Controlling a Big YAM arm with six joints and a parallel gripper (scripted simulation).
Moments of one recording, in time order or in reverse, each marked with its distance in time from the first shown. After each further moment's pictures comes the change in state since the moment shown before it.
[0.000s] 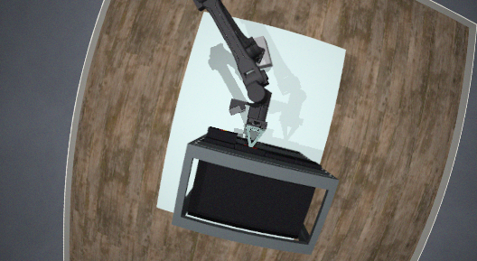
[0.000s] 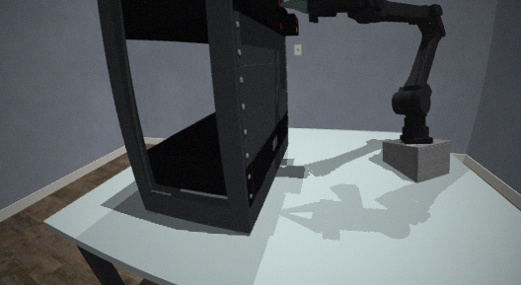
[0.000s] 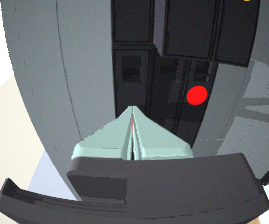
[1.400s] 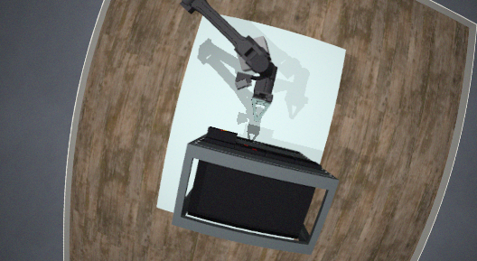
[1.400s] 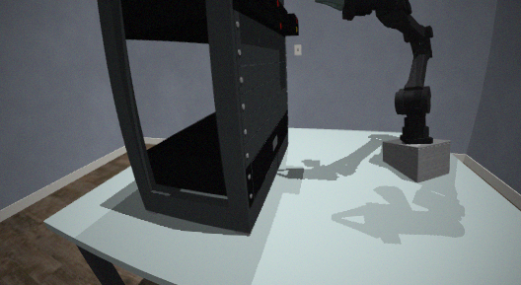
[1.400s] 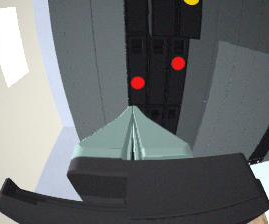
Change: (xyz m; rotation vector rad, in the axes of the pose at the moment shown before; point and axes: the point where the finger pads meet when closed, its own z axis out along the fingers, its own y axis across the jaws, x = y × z) arm -0.003 0.007 -0.093 -0.010 -0.009 0.040
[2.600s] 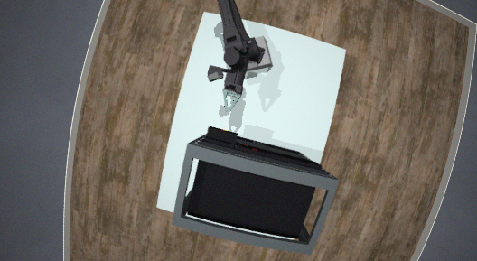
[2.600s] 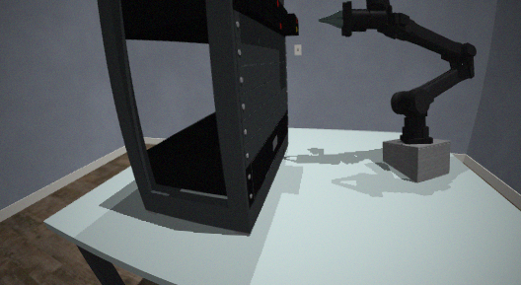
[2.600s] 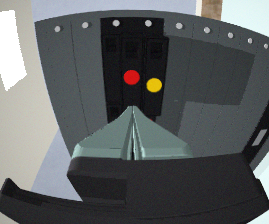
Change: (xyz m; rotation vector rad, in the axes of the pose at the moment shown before) arm -0.109 -0.033 -0.007 0.006 -0.006 -0.037
